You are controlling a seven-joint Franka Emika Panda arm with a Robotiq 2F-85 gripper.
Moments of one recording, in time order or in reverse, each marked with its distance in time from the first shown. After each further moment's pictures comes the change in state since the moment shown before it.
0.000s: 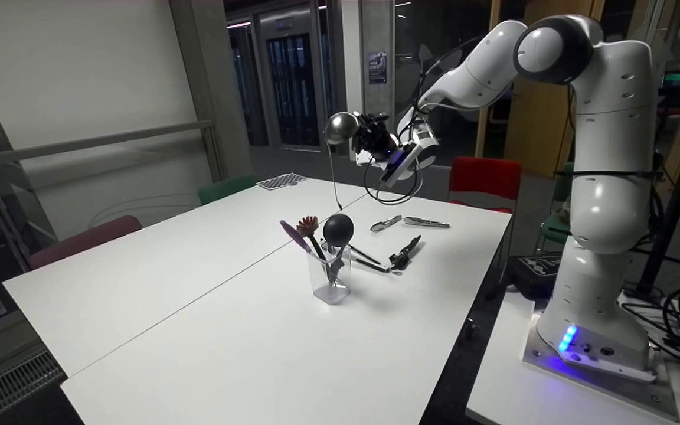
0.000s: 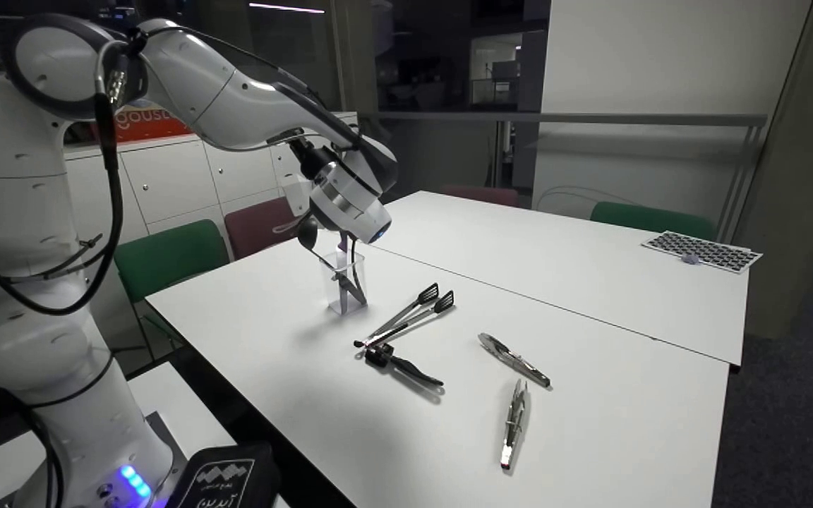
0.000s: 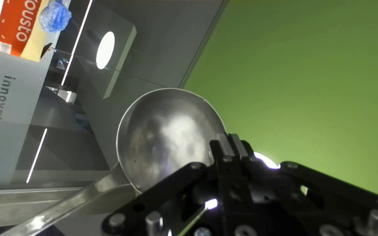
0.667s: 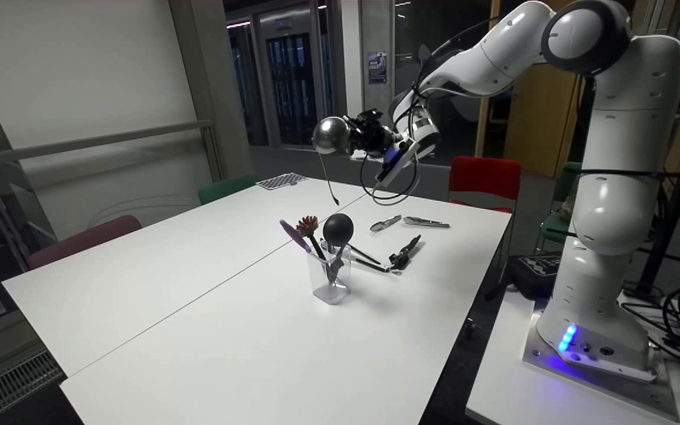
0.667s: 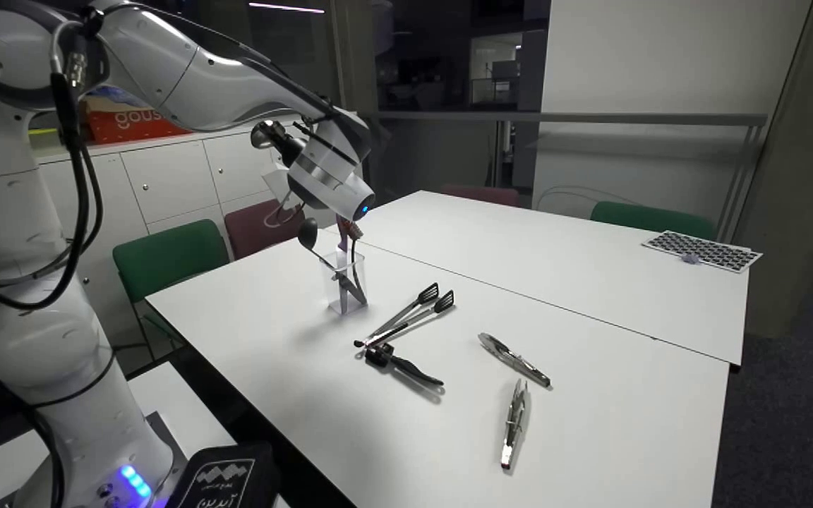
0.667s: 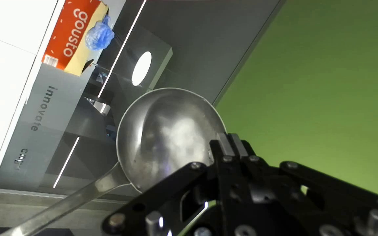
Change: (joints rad) arm 0.082 -0.130 0.010 -0.040 -0.077 0.201 -0.072
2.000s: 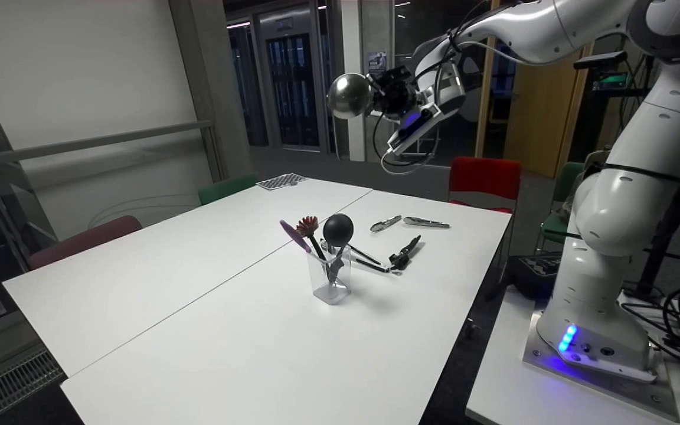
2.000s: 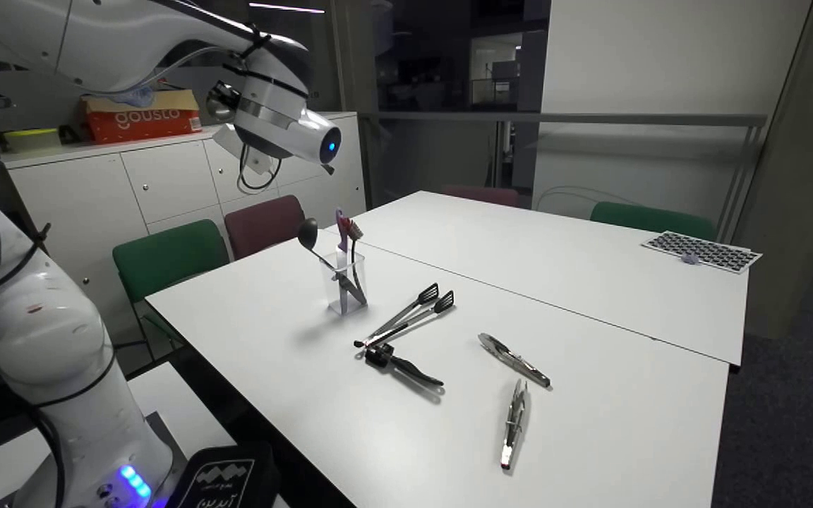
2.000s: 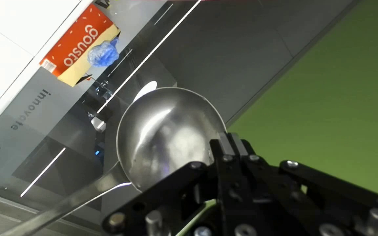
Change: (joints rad) arm 0.074 -0.338 -0.024 -0.082 -0.103 0.131 -0.053
